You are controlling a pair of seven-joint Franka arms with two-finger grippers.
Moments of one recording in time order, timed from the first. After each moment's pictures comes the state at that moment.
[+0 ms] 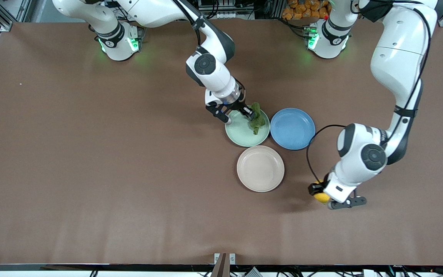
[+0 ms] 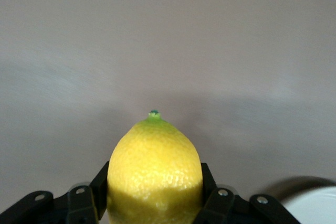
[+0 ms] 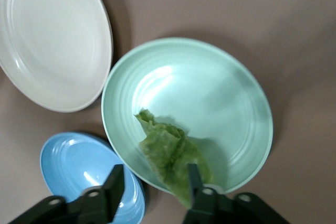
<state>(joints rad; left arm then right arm) -0.08 0.76 -0.22 -1.52 0.14 2.42 -0.50 0.77 0.60 0.15 -1.72 0.25 2.64 1.44</state>
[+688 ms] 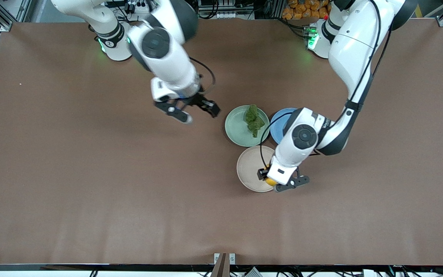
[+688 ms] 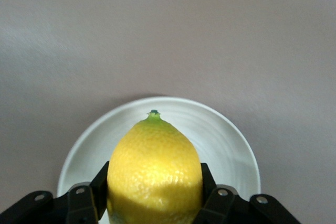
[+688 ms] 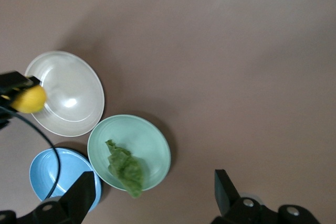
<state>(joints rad) -0.33 0.76 -0.21 -1.51 0.14 2.42 -0.87 0.47 0.23 0.18 -1.64 0.14 1.96 1.14</state>
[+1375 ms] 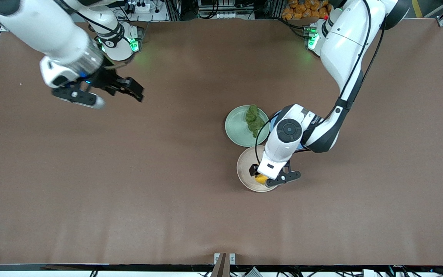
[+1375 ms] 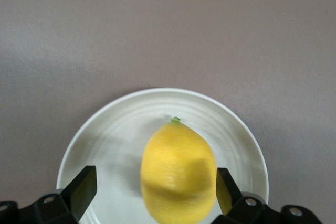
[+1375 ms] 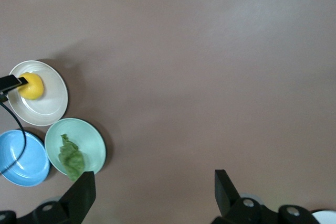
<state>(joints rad) -0.35 0.75 -0.19 -1.52 0.22 2.41 -0.92 0.15 -0.01 0.21 -1.65 0.16 1.66 0.62</state>
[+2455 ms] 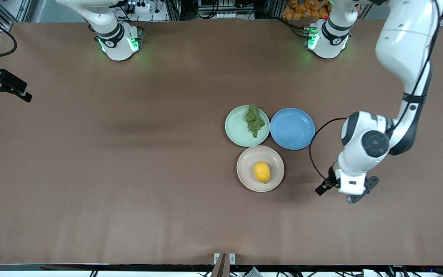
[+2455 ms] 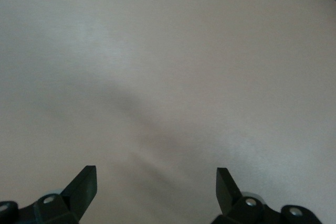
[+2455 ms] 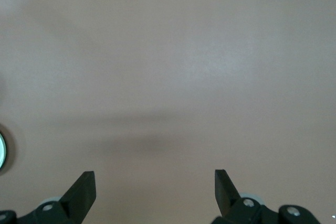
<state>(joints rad) 0.03 0.58 -0.25 -1.69 0.22 2.40 -0.98 -0.01 -0.06 -0.04 -1.61 0.06 1.59 -0.01</state>
